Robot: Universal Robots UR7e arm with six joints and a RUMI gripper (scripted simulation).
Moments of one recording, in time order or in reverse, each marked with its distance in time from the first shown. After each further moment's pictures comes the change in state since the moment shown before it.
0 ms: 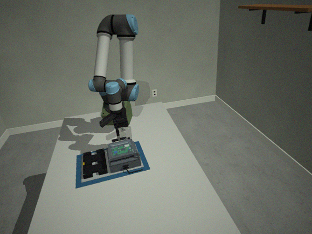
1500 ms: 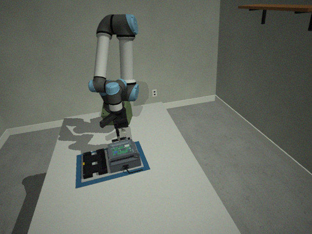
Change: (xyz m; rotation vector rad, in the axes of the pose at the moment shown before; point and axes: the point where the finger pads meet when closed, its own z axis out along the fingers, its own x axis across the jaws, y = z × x) arm 0.000 0.000 0.003 0.000 0.000 0.000
